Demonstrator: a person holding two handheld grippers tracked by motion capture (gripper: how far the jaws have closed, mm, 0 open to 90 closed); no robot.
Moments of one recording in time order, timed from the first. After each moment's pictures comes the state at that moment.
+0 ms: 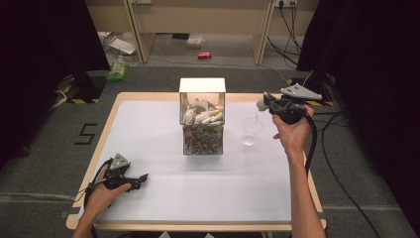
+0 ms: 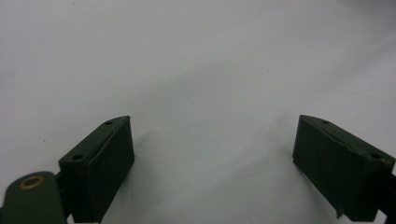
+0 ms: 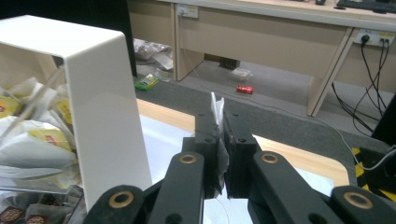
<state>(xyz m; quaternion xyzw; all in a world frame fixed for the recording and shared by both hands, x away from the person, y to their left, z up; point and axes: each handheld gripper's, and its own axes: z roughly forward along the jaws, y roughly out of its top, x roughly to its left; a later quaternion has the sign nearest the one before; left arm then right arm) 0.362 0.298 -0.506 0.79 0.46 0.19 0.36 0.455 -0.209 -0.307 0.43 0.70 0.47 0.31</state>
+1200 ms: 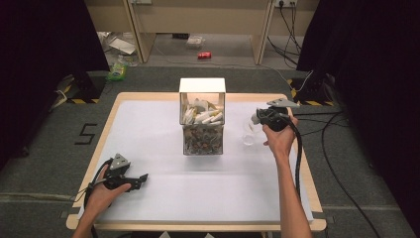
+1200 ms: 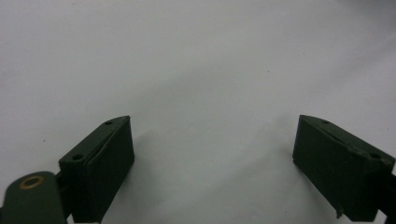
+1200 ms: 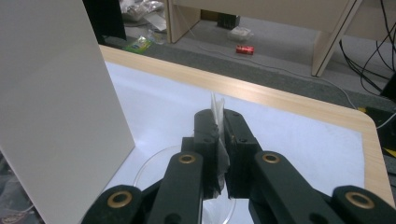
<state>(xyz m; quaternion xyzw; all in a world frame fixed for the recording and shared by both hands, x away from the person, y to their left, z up) 0.362 0.298 -0.506 0.79 0.46 0.19 0.37 0.491 -0.202 -0.382 0.47 0.73 0.42 0.28</state>
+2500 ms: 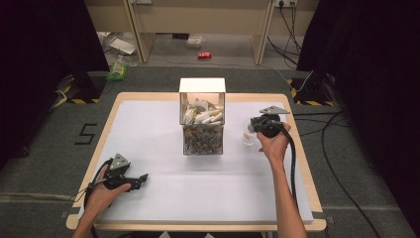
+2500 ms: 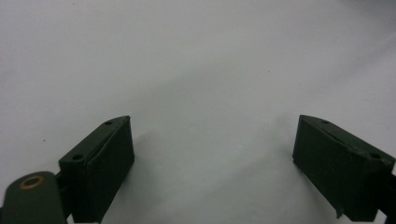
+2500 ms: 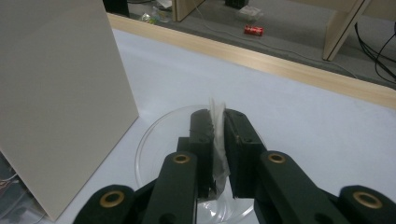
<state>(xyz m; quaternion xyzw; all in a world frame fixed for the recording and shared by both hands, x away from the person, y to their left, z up) 0.362 0.298 -0.506 0.79 0.46 0.19 0.37 0.493 -0.192 -0.414 0.46 0.75 0.39 0.26</state>
